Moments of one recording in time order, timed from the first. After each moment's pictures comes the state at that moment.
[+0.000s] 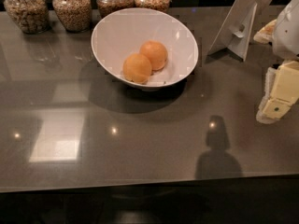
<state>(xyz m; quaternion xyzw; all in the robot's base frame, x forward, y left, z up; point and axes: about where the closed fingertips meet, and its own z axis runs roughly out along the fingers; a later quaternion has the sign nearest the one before) 0.438 -0.217 0.976 -0.60 0.78 -0.03 0.16</state>
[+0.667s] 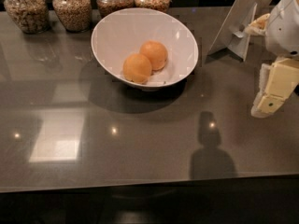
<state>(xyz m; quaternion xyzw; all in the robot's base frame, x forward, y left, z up) 0.452 -0.206 0.981 -0.63 0.75 -0.05 0.18</state>
